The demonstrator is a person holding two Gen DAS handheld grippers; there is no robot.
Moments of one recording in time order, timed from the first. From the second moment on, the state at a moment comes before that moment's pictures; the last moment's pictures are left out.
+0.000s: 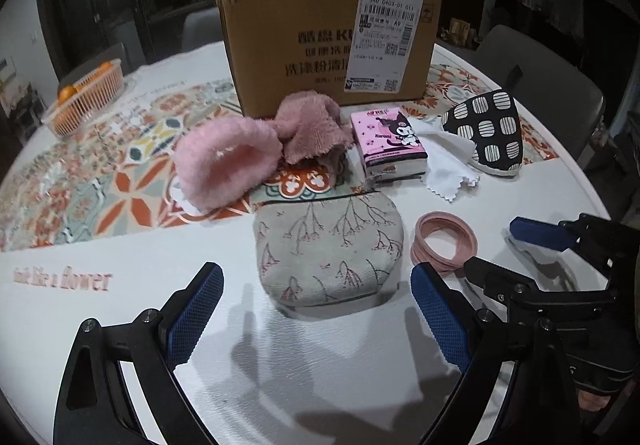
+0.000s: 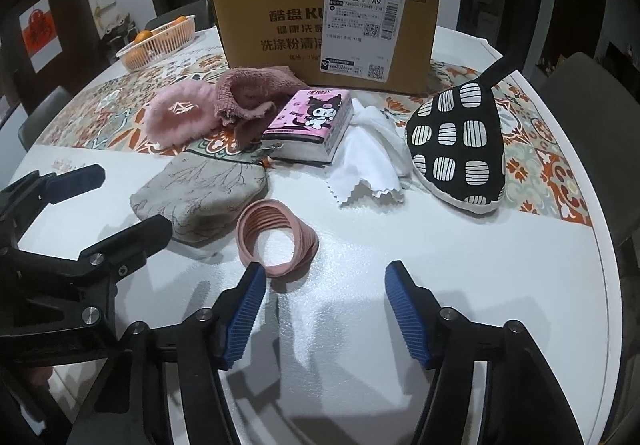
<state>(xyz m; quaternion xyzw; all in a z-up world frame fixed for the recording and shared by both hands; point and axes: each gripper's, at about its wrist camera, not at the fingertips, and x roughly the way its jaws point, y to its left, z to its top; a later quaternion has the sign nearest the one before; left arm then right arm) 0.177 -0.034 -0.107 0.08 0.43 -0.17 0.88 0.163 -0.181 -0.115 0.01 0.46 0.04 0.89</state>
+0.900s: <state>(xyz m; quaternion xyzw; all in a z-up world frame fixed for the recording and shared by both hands) 0.196 -0.040 -0.126 0.06 0.43 -0.17 0.88 0.180 -0.173 -0.120 0.03 0.46 0.08 0.88</state>
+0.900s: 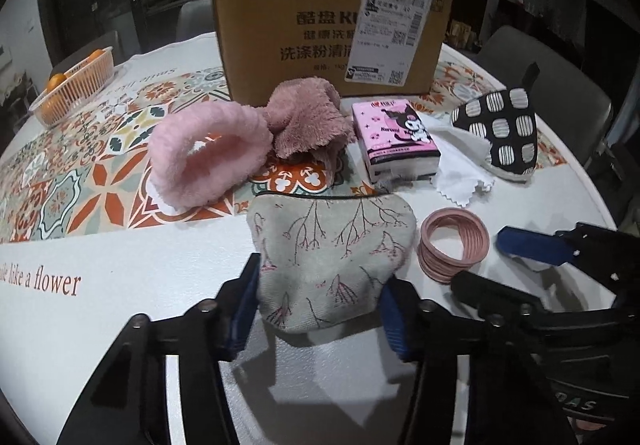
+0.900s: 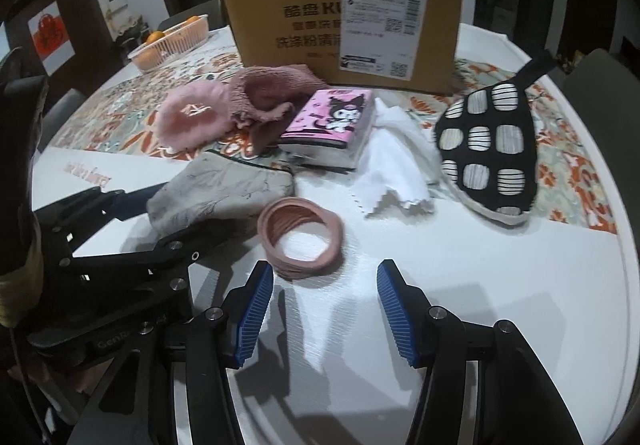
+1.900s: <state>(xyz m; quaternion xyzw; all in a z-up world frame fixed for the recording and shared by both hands) 0.170 -0.034 -0.097 0.01 0.40 -0.15 0.91 0.176 -0.175 -0.105 0.03 0.43 0.07 0.90</state>
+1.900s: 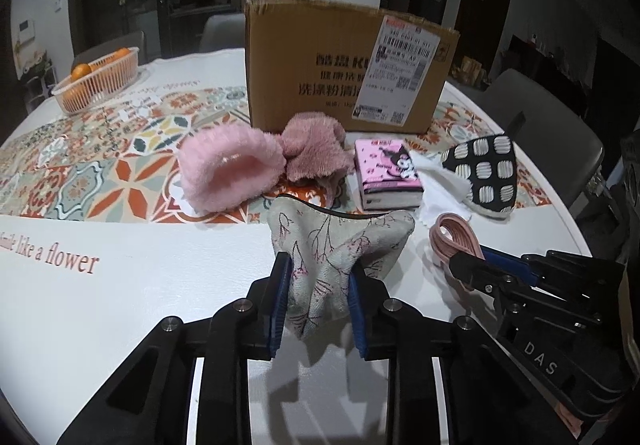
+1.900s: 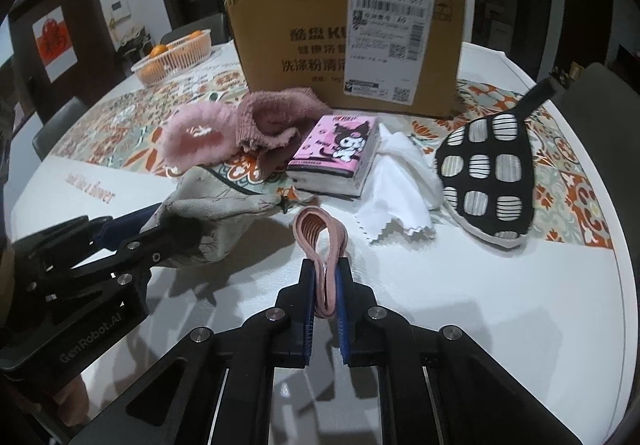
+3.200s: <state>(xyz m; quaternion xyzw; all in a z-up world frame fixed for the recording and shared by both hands) 0.190 -0.039 0.052 0.00 0.21 -0.15 0.97 0.187 -0.198 0.042 0.07 0.25 0.07 0.96</state>
